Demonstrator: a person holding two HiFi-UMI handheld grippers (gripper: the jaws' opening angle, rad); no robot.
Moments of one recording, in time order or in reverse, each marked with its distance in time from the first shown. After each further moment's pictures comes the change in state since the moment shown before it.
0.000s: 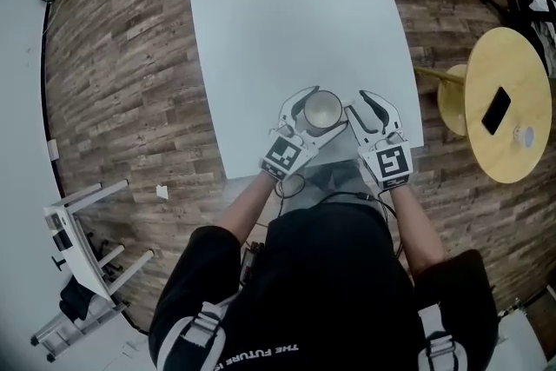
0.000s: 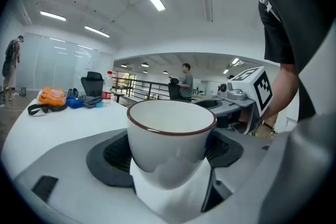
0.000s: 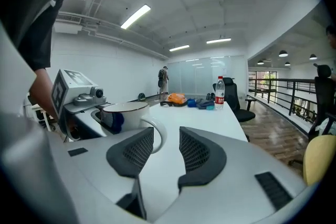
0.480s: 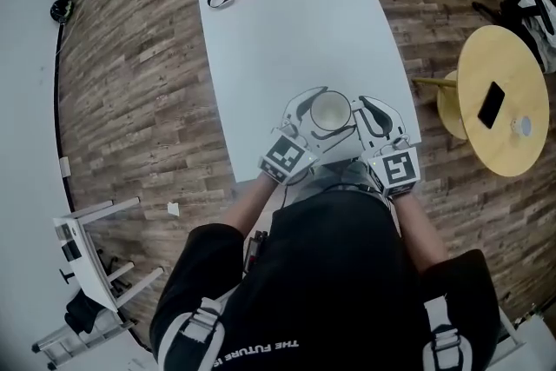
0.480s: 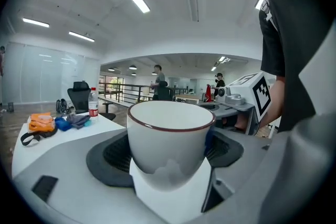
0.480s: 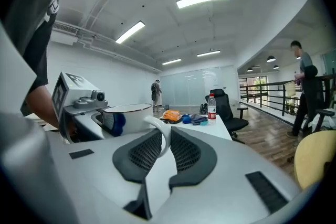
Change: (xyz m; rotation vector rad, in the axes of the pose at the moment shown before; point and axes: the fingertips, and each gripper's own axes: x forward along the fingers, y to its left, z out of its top) left arm -0.016 -0.047 0.080 0.109 -0.004 -0.098; right arm -0.058 0.003 0.067 0.066 -0.159 -0.079
